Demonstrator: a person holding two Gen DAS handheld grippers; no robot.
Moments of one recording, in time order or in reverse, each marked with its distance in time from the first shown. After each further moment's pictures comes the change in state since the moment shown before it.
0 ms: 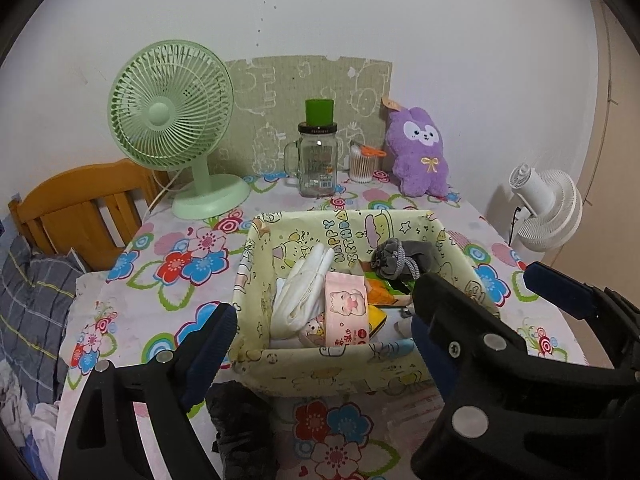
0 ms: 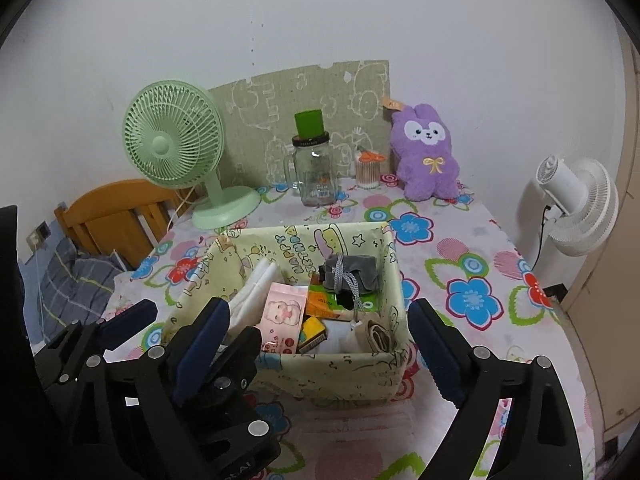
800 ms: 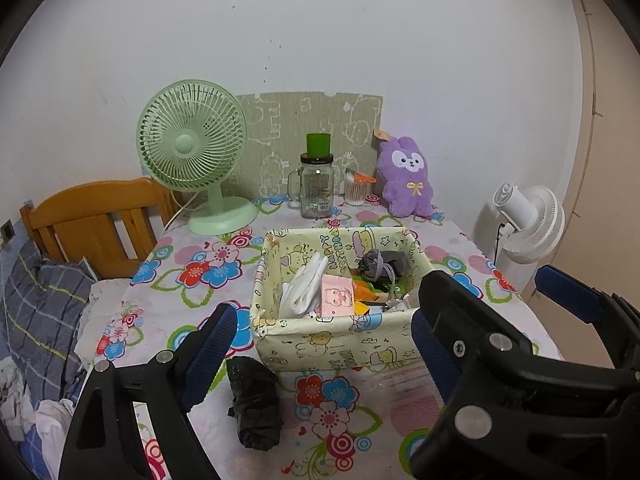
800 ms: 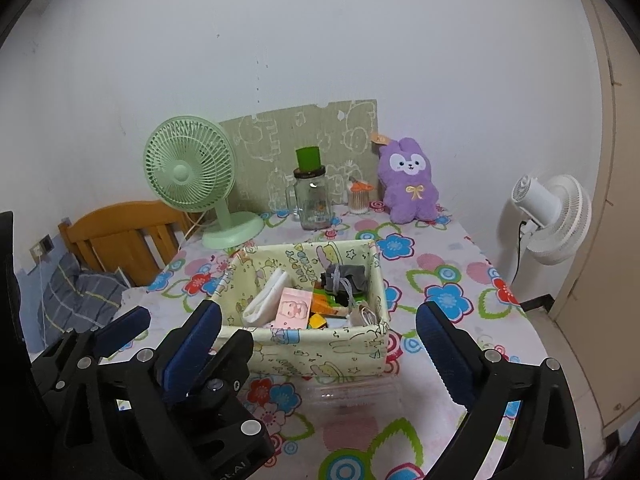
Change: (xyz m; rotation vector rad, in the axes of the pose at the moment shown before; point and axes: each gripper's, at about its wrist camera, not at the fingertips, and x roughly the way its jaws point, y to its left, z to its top) left arm -0.070 -0.004 -0.016 -0.001 -0.092 -0.002; right arm -0.075 0.013 -0.015 0.005 -0.106 -0.033
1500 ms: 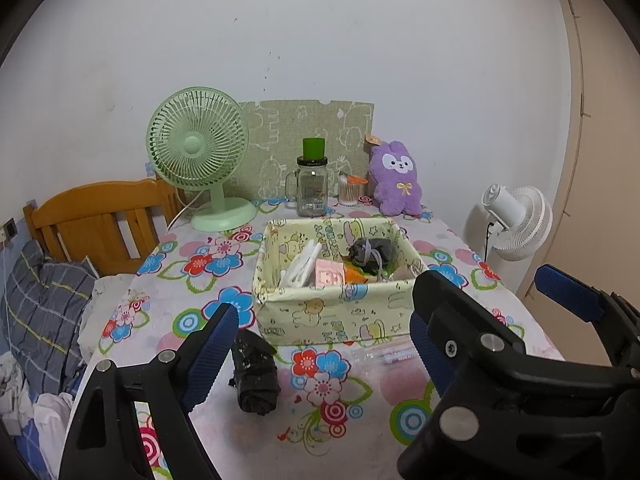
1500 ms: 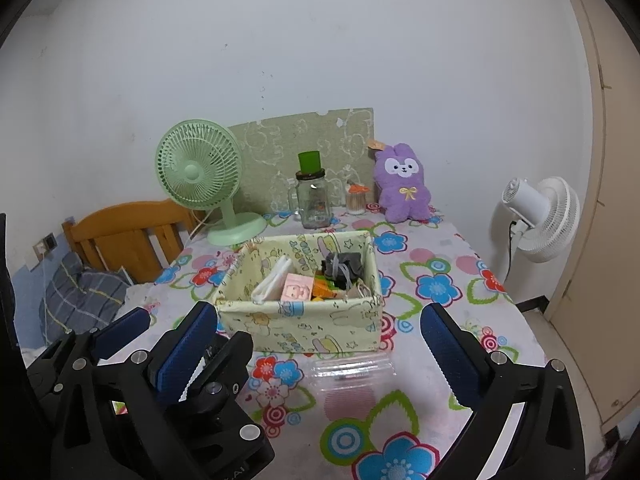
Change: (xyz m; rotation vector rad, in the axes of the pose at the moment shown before) left arm -0.033 -0.003 -0.030 0.005 -0.029 -0.011; right arm -0.037 0.005 -0.027 -0.010 -0.031 -0.013
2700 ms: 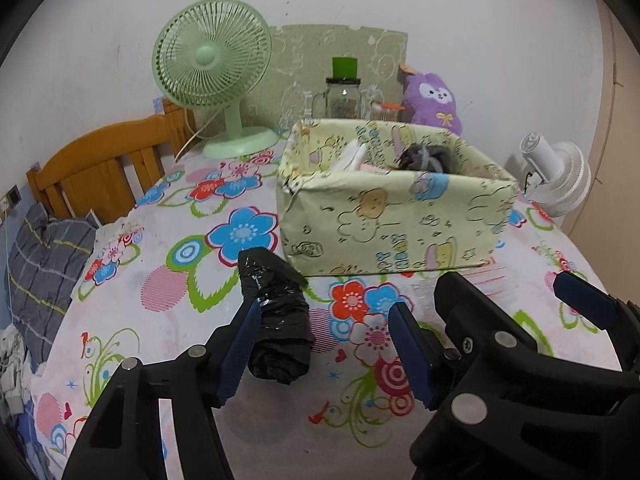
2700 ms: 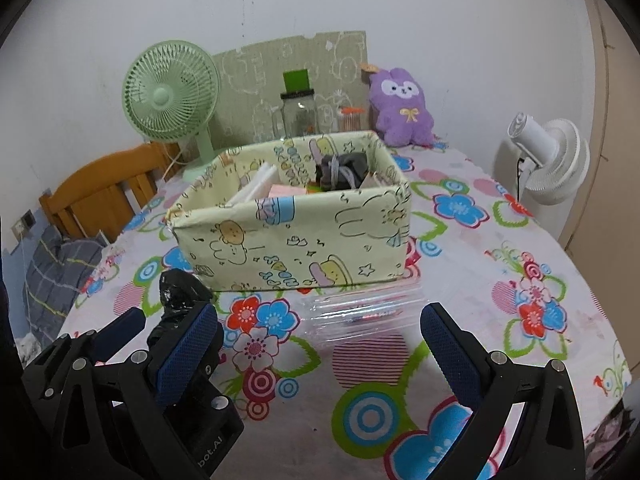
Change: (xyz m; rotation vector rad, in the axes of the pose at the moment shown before) left arm 0.079 0.031 -0.059 -0.022 0.173 0.070; right arm 0.088 0.009 -0.067 0.043 0.178 -0.038
